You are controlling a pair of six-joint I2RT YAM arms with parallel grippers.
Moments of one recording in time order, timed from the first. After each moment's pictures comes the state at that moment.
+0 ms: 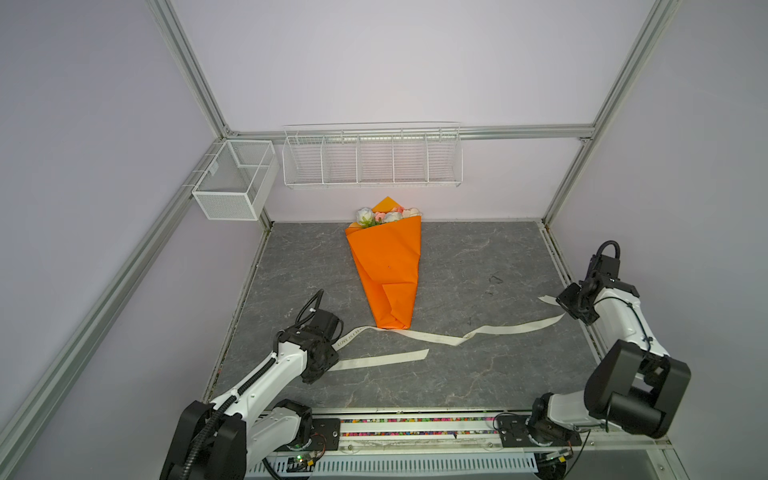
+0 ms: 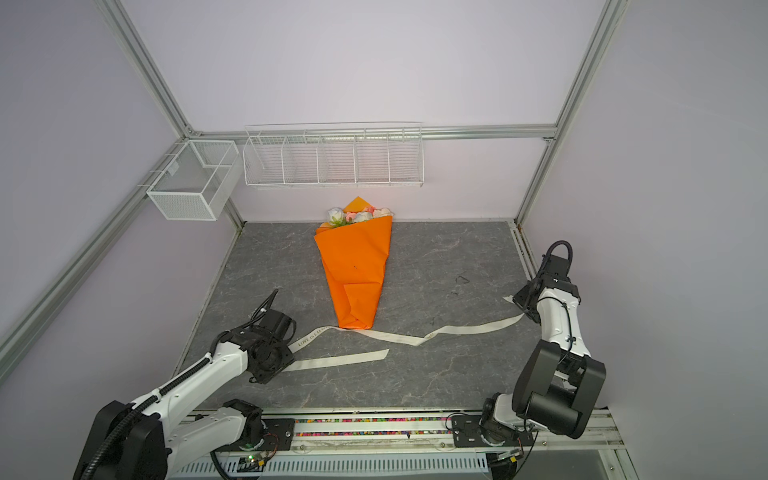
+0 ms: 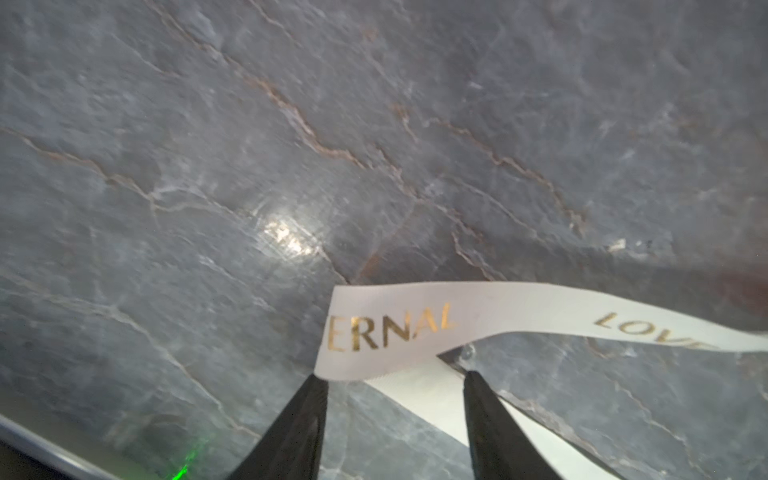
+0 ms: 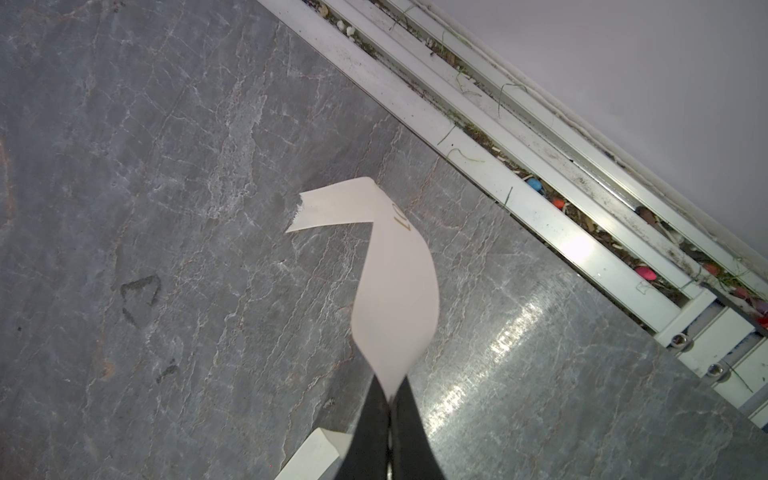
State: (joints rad) left arm -0.39 1.10 0.52 -0.85 -0.13 -1.05; right arm -0.42 1.41 1.04 -0.78 0.04 0.49
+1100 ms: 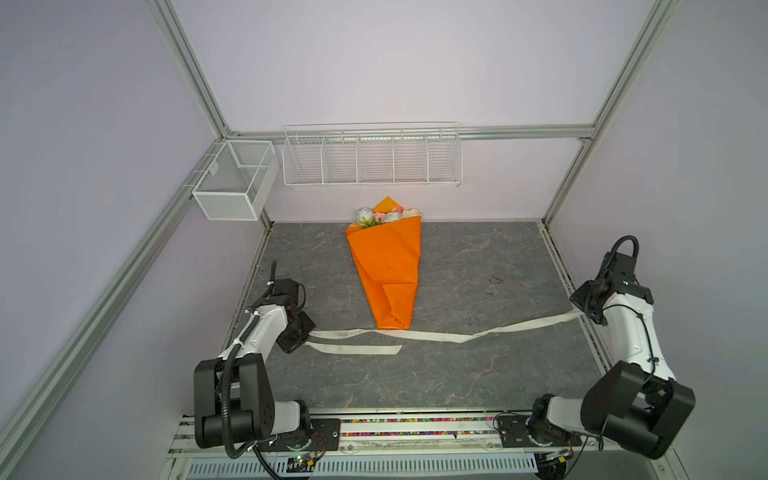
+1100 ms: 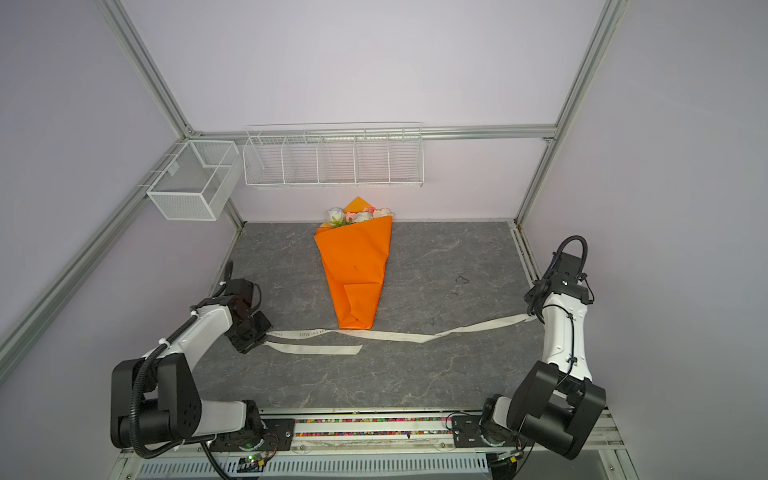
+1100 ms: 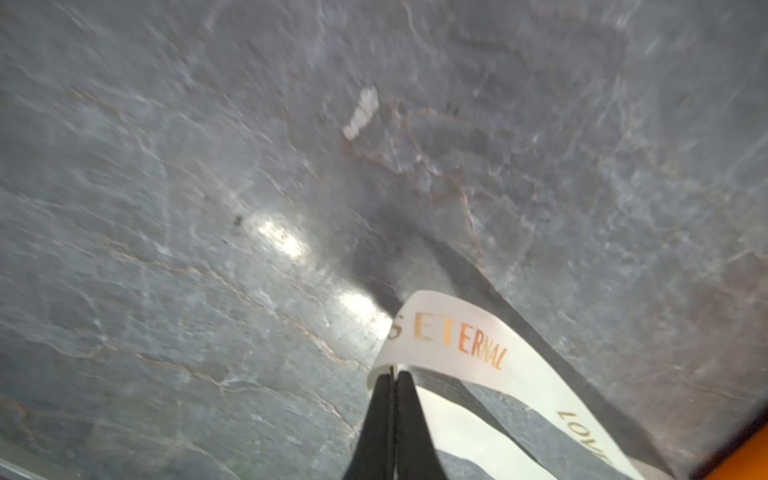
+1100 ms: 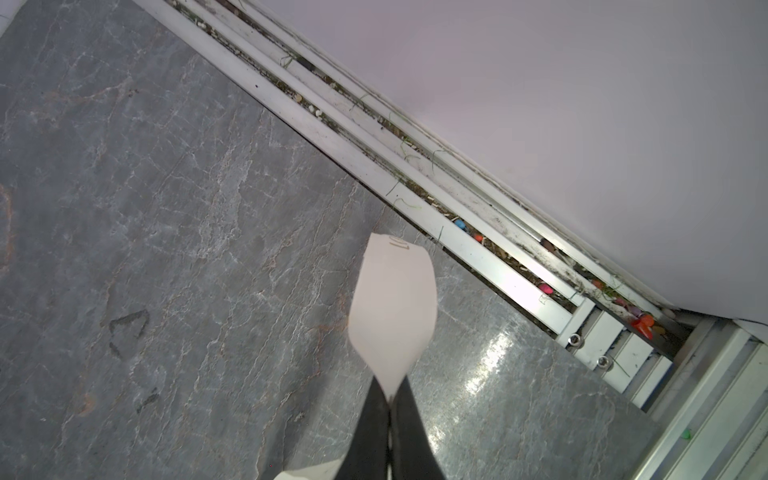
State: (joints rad) left arm 0.11 1.36 0.81 -0.84 0.03 -0.64; right arm -0.45 1.31 1.08 -0.83 0.17 0.44
